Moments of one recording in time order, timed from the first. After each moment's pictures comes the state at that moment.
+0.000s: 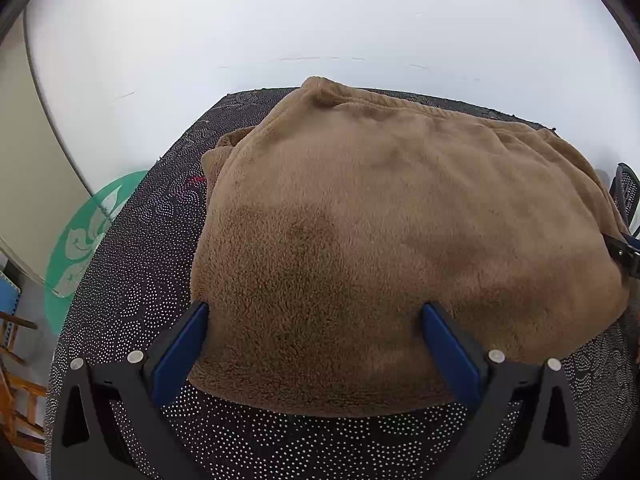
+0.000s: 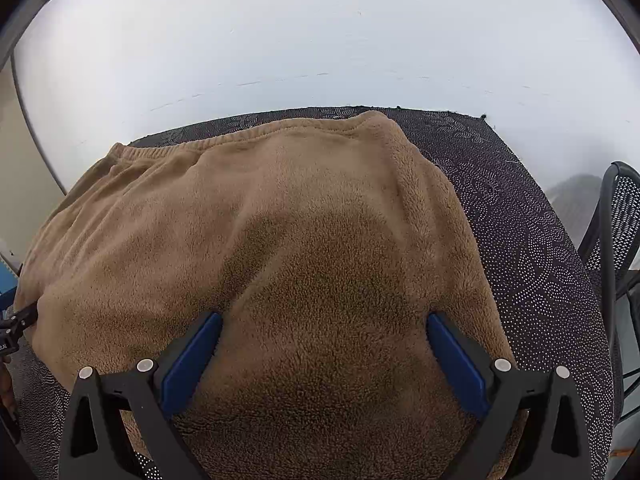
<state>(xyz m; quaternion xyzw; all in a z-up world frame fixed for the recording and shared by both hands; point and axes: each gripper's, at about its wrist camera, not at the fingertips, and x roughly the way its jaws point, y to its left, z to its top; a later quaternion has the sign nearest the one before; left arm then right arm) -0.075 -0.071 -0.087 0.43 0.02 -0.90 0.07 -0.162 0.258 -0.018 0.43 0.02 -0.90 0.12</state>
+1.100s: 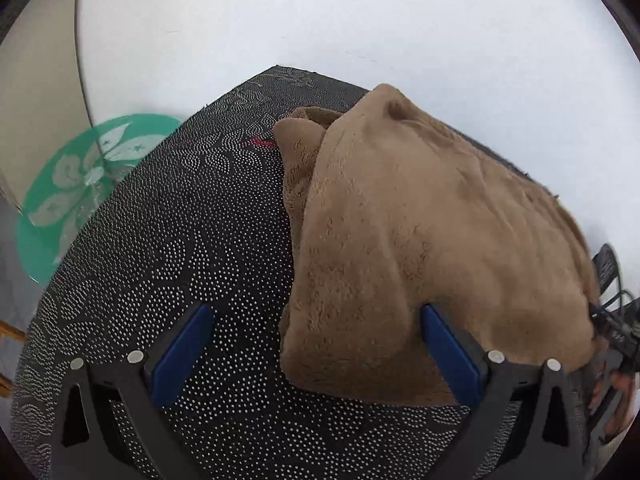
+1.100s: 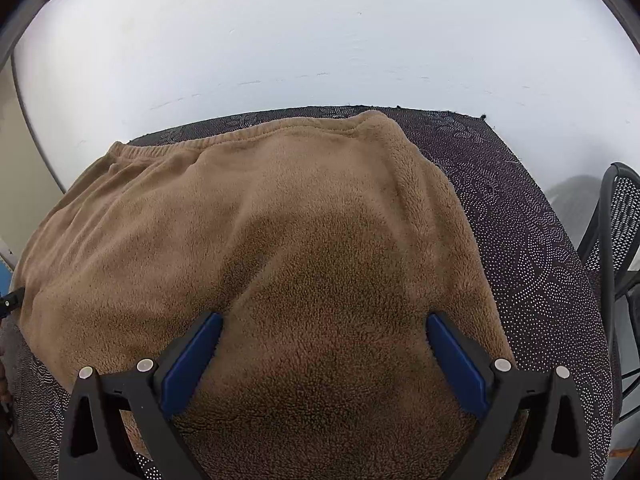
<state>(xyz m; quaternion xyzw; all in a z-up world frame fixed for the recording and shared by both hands) -0.061 -0.145 -0.096 0.43 0.16 -0.88 0.07 -0.162 0.256 -0.020 0.43 0.03 -0.90 0.11</state>
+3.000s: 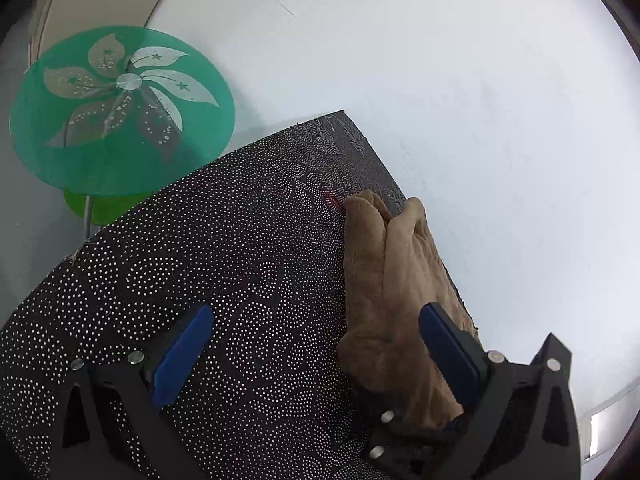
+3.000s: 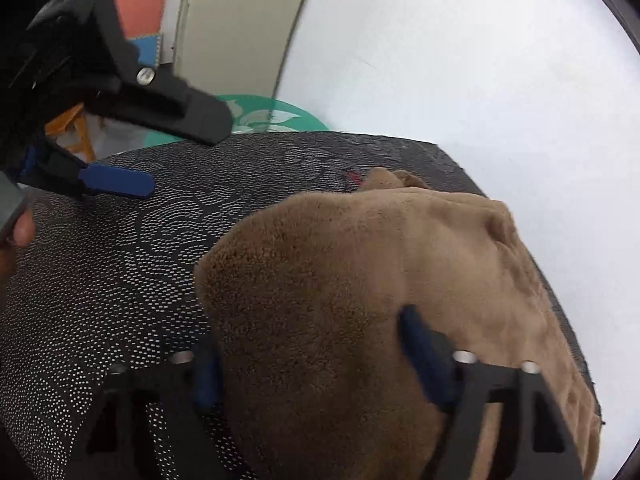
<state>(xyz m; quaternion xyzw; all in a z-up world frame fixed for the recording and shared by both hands) -0.008 -0.249 -0.099 0.32 0.45 -0.83 0.06 -0.066 -0.093 -0.025 0.30 0.35 -0.80 0.39</state>
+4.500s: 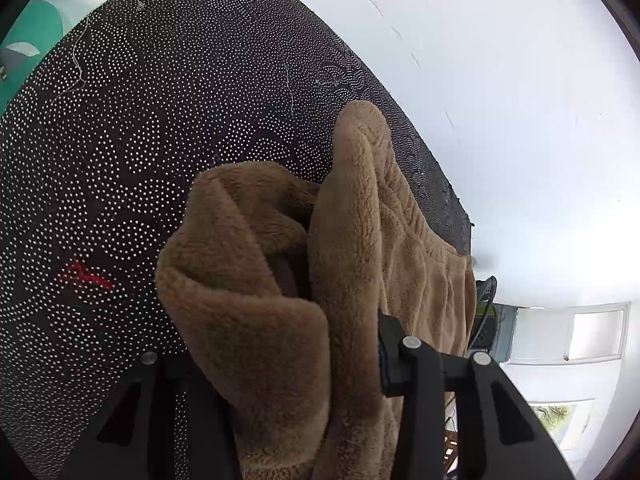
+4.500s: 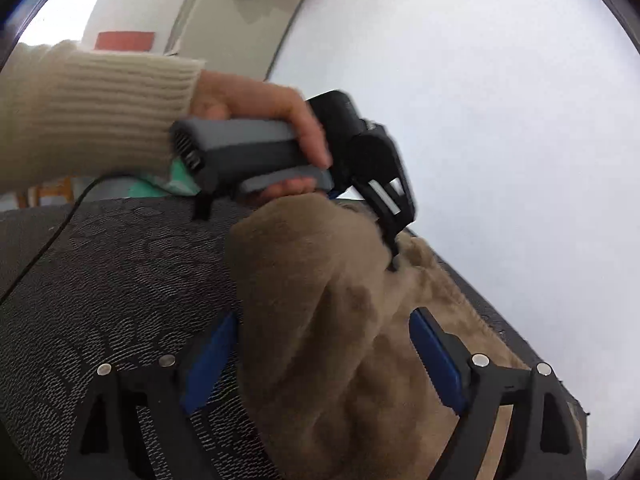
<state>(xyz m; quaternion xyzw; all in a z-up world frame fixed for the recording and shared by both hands) -0.246 -0.215 -0.098 0.58 0.39 -0.71 -0.13 -0.020 -0.022 0.007 0.16 0.31 -0.86 0.38</state>
